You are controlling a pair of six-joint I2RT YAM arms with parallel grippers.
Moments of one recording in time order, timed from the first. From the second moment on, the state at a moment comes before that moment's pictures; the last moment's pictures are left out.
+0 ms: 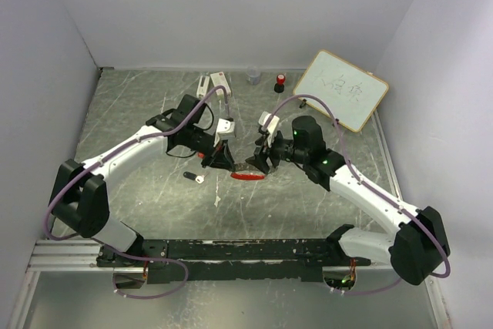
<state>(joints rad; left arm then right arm) -0.57 1.52 1.15 -0.56 1.02 0.59 0.59 1.15 0.77 -0.04 -0.49 -0.25</state>
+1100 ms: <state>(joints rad) -0.52 1.57 1.20 -0.58 1.11 0.67 0.65 1.25 0.82 -0.13 -0.60 -0.32</state>
